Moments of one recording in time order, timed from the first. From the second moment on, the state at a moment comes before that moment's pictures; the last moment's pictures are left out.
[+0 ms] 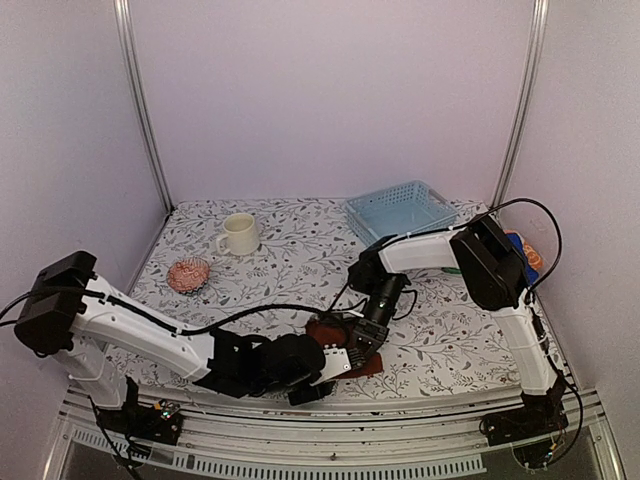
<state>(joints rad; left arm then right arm) -1.40 1.65 0.82 -0.01 -0.38 0.12 0.78 2.38 1.70 -1.31 -0.91 -0.73</state>
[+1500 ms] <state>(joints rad) -1.42 1.85 0.95 0.00 -0.50 0.33 0.76 2.34 1.78 -1.19 -0.74 -0.61</state>
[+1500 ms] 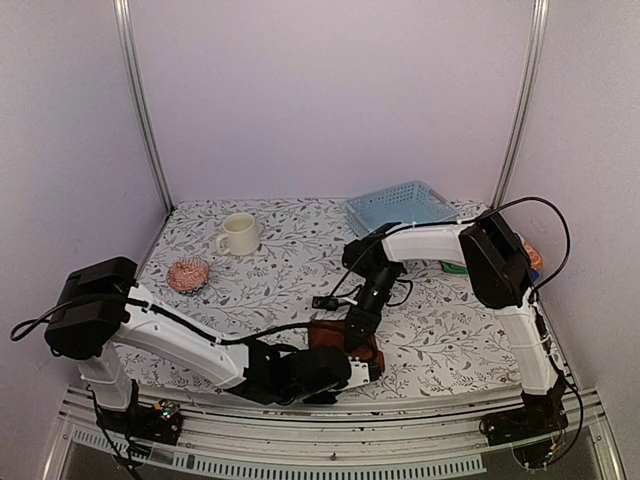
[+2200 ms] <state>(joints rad) -1.29 1.82 0.99 -0.07 -0.14 0.20 0.73 2.33 1.75 -1.16 -0.75 -0.51</state>
